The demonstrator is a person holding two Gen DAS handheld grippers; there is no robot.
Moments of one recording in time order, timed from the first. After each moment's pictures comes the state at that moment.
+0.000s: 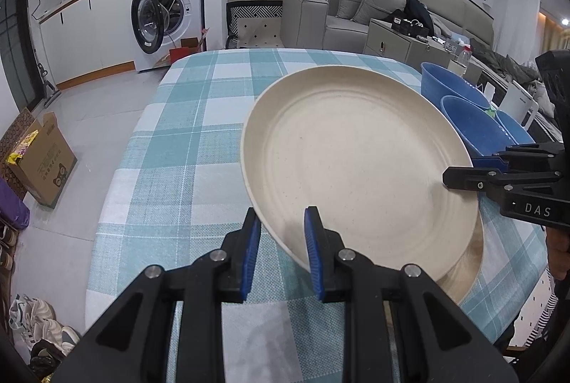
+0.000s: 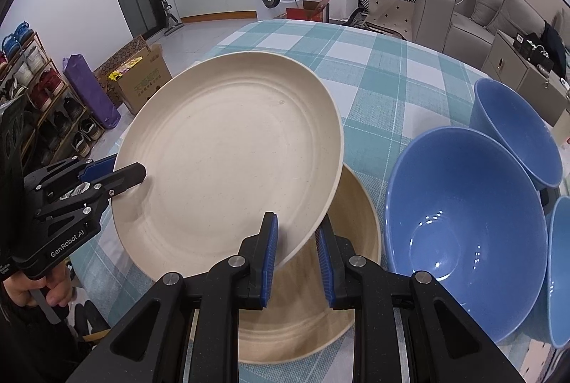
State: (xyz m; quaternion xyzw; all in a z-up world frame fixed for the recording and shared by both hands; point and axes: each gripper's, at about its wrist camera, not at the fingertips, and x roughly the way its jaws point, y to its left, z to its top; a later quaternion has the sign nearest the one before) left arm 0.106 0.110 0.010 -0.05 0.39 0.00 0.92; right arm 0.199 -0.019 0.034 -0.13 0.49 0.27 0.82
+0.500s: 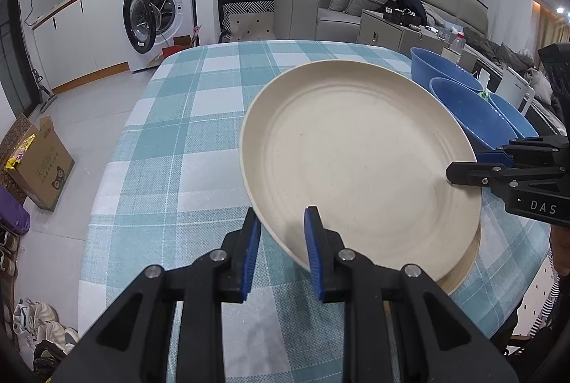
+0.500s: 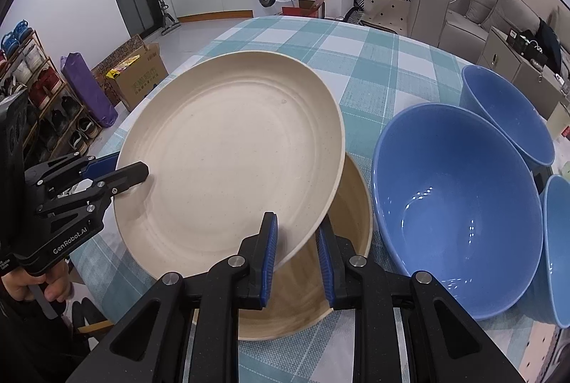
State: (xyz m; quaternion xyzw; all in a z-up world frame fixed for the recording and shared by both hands) left arm 0.100 0.094 0.005 -0.04 0.40 -0.01 0.92; right arm 0.183 -0.034 0.031 -0.13 0.49 0.27 0.82
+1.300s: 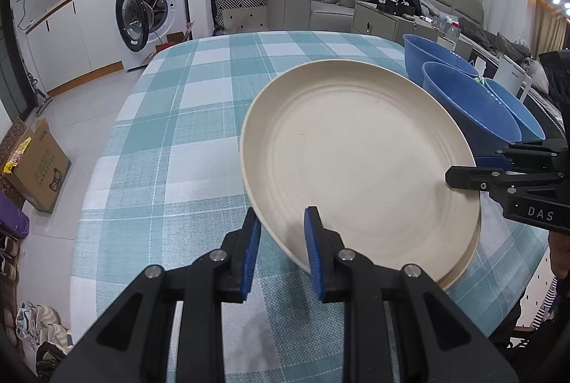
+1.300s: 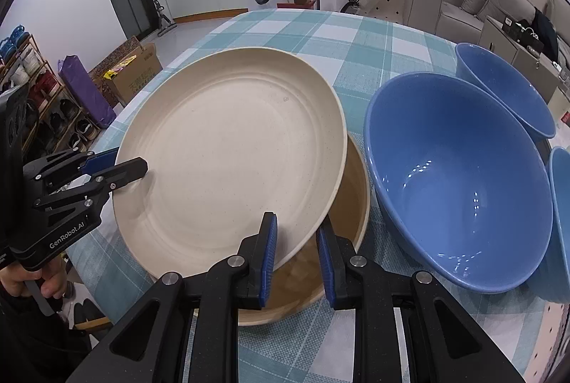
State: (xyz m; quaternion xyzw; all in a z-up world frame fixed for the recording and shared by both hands) left arm 0.100 0.083 -0.003 -0.03 0.41 -0.02 0.91; right arm 0.176 -0.049 0.013 -0.12 0.49 0.26 0.82
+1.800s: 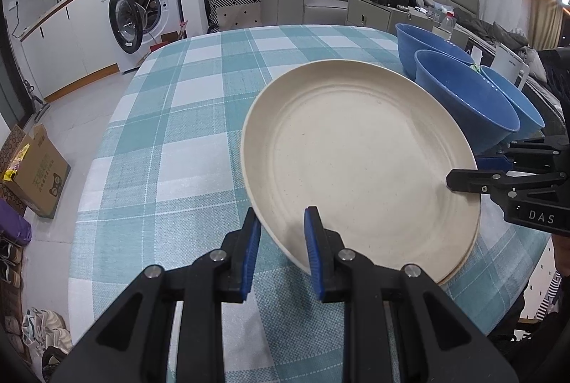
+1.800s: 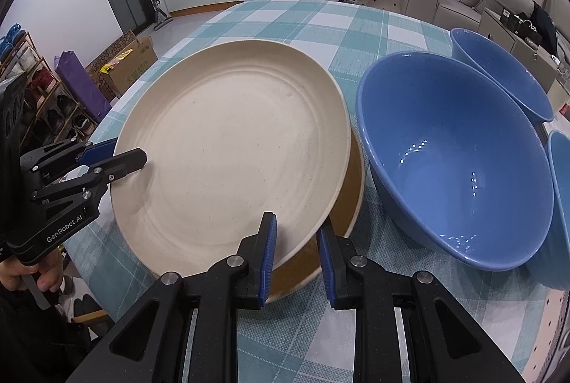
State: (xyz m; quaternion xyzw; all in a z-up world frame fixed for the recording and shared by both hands) left arm 0.100 0.073 -0.006 -0.01 0.42 -0.02 0.91; right arm 0.170 -0.056 0.005 -0.13 0.51 0.25 0.81
